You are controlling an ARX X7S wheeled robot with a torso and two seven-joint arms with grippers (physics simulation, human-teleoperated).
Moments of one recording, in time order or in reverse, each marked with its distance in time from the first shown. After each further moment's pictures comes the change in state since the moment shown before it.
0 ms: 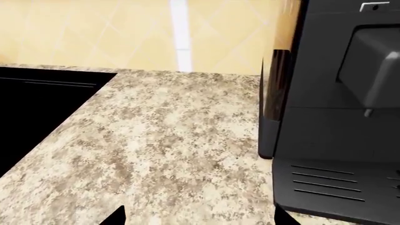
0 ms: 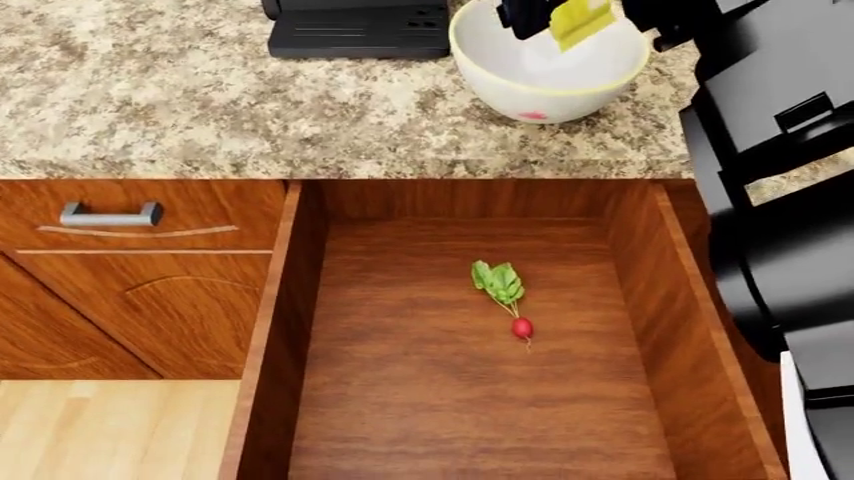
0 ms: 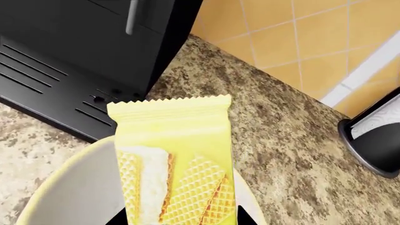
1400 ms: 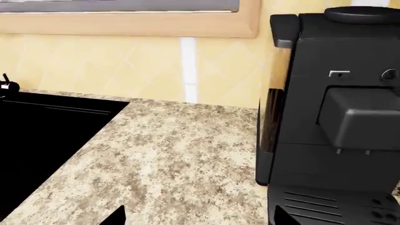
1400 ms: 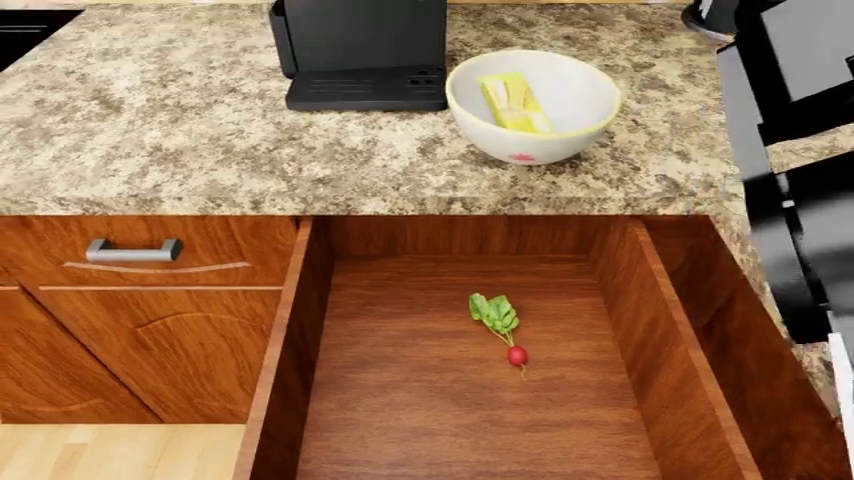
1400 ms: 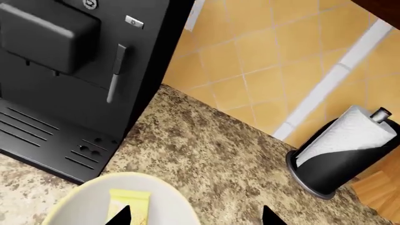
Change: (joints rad) left arm 0.007 -0.016 -0.019 0.032 -0.010 -0.025 -0.024; right arm 0.083 0.000 0.171 0.000 -0.212 0.063 -0.061
